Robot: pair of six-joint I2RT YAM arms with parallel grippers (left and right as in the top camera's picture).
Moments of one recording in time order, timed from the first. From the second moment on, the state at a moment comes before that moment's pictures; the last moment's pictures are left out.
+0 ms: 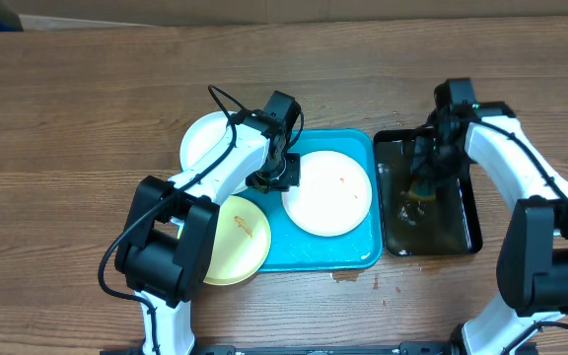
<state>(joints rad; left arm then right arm) -0.45 2.02 1.43 -0.89 0.14 -0.41 0.05 1.85 1.31 -0.94 -0.06 0.26</state>
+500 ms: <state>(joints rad) -0.46 2.02 1.41 -0.87 0.13 -0.41 0.05 1.81 1.33 -1.02 -0.04 0.25</state>
